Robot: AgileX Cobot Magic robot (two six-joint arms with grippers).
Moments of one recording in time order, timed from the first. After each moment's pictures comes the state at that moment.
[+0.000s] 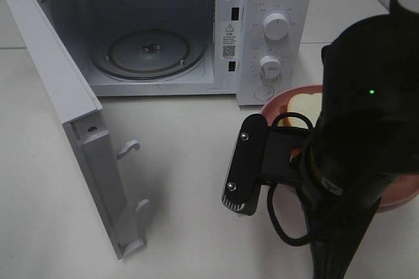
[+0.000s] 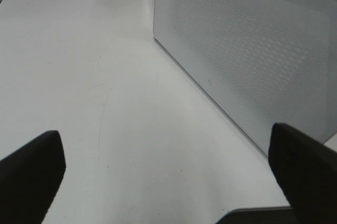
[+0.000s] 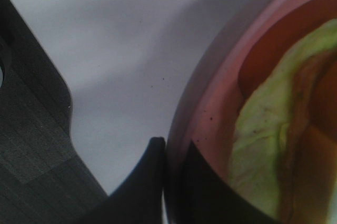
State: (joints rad) left arm 0.02 -0.01 -0.51 -0.13 1.09 0.03; right arm 1.04 1.50 -0.81 -0.46 0.98 0.10
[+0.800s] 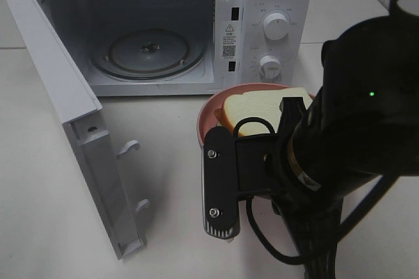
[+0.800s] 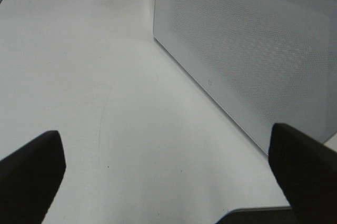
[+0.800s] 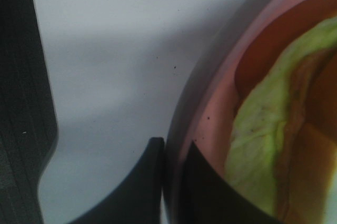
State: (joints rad) left arm 0.02 -0.01 -0.51 -0.13 1.09 0.03; right arm 1.04 1.50 -0.81 -0.47 0.77 -0.21
